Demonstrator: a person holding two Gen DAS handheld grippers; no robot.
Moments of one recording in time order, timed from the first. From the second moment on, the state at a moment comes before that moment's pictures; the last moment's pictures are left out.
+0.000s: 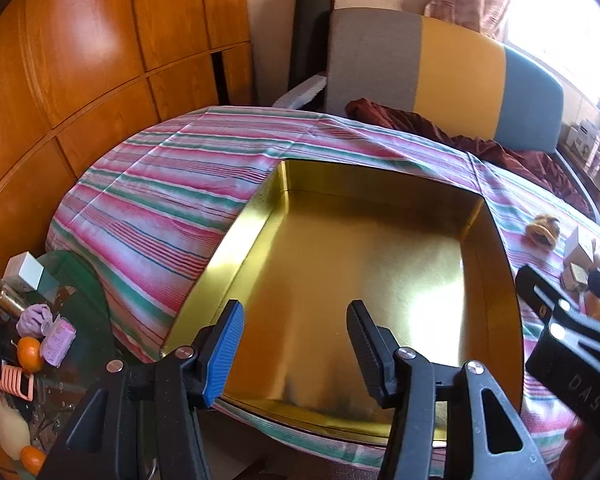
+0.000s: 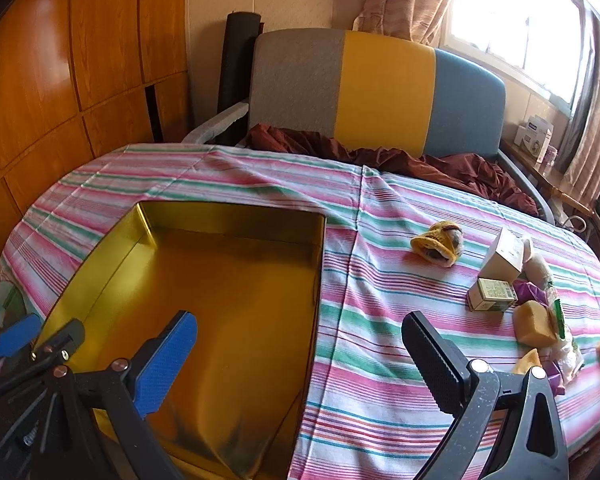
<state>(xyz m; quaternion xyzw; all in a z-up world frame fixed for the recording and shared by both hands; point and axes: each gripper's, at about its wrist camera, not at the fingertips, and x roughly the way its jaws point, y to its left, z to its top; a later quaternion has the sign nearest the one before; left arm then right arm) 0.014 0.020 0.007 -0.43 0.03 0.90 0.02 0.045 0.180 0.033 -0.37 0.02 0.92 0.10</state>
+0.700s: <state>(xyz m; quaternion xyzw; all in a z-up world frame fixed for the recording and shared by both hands) 0.026 0.052 -0.012 -0.46 0.02 0.88 0.10 0.141 0.331 0.028 -0.33 0.04 0.92 0.20</state>
